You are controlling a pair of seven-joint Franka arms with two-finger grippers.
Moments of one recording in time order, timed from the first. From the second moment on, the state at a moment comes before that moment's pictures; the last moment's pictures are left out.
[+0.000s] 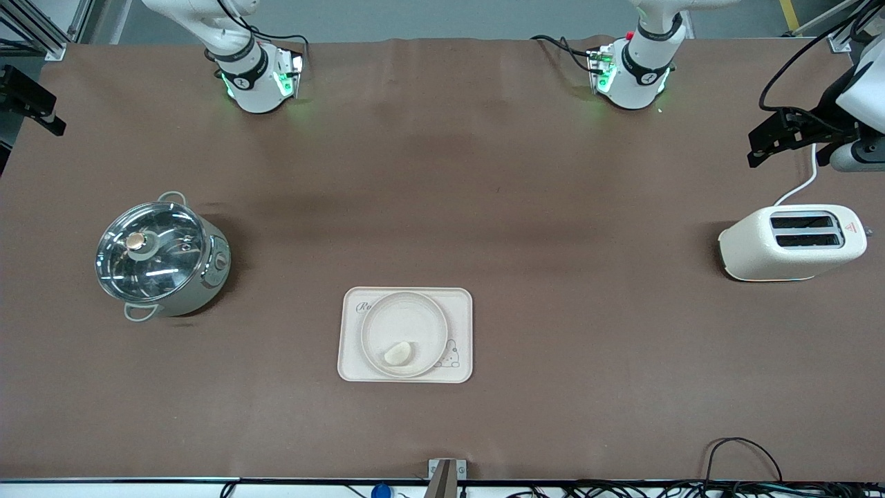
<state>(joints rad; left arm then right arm) 0.01 0.00 -0.13 -1.46 0.03 1.45 -0.10 -0.05 -0.13 -0.02 -1.52 0.00 1.42 -0.08</state>
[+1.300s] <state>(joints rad) 0.02 0.00 -0.13 -1.46 0.03 1.47 -0.10 -0.05 -0.13 -0.02 -1.52 0.00 1.41 -0.08</state>
